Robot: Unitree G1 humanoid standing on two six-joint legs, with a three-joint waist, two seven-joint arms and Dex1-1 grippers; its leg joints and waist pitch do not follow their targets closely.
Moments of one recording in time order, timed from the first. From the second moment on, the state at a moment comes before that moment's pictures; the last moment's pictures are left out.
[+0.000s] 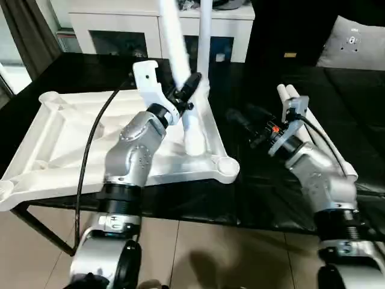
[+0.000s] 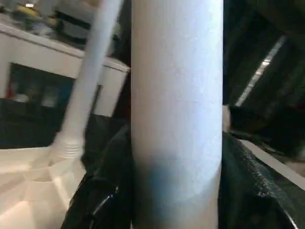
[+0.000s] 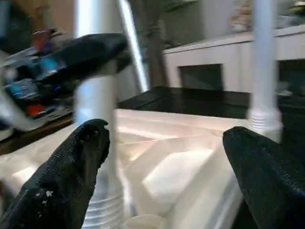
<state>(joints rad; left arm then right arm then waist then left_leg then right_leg) -0.72 0.03 0.11 0.32 -0.46 0.34 -0.36 -0.52 -0.26 -0.10 0.31 0.46 0.29 0.83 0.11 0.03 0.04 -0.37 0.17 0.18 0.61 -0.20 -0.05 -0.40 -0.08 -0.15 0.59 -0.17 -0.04</state>
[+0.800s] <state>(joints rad) -0.71 0.10 0.16 0.19 -0.87 0.74 -0.75 -0.50 -0.39 -0.04 0.18 0.66 0.57 1.16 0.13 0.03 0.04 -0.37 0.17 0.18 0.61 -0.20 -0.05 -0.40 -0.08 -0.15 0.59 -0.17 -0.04</state>
